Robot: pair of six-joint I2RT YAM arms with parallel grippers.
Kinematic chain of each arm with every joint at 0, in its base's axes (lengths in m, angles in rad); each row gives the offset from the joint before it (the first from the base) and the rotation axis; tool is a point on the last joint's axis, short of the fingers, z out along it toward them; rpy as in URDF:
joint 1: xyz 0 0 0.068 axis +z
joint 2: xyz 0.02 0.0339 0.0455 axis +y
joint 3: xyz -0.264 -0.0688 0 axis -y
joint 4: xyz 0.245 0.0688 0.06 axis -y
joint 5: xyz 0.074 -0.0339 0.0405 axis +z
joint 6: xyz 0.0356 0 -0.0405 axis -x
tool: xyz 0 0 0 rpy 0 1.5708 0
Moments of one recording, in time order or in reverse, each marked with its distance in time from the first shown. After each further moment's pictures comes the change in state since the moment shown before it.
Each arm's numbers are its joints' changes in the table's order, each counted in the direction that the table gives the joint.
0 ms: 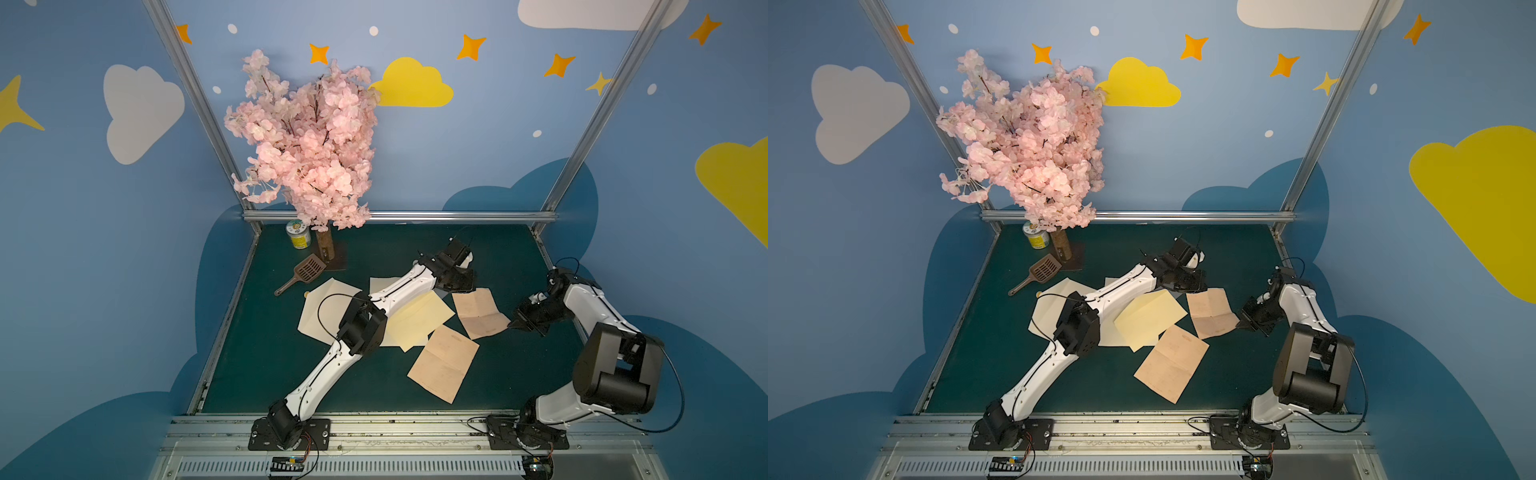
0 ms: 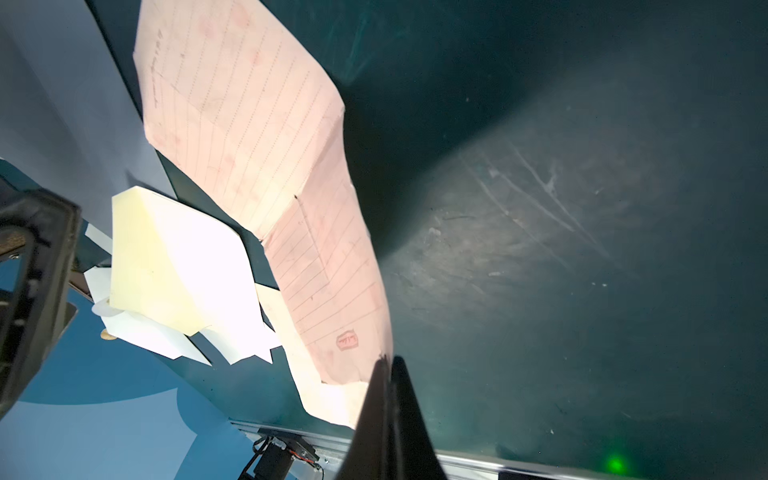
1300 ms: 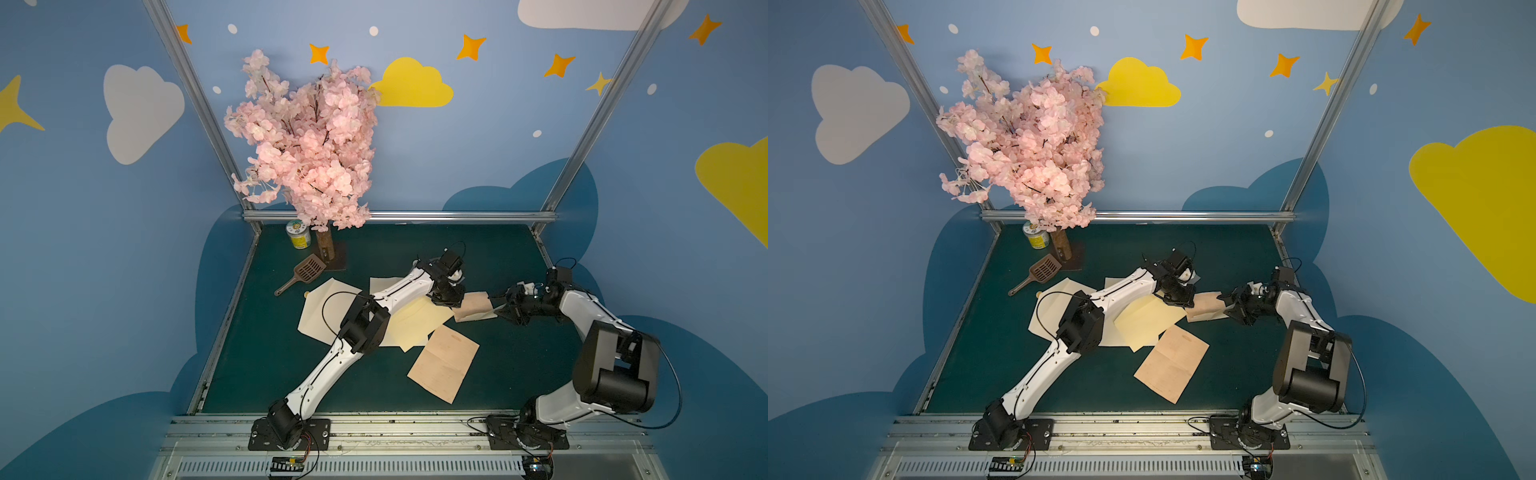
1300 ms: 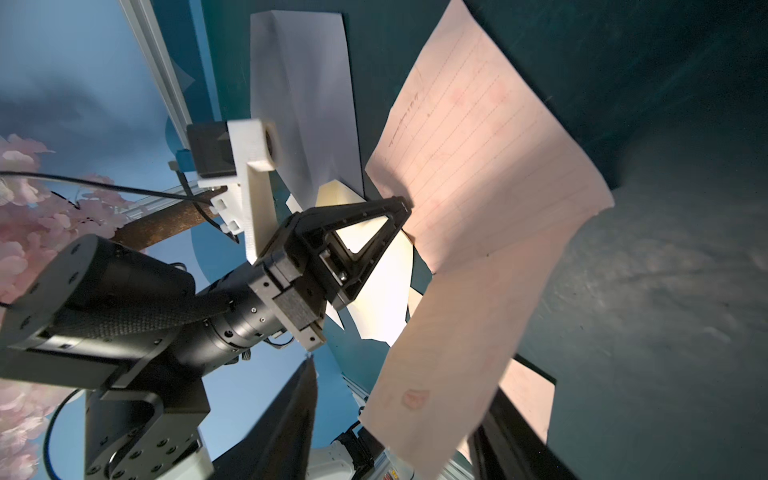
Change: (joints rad) left arm 0.032 0.045 -0.063 -0.138 -0.040 -0.084; right arm 0.007 0.026 -0.103 0.416 0.431 -0.196
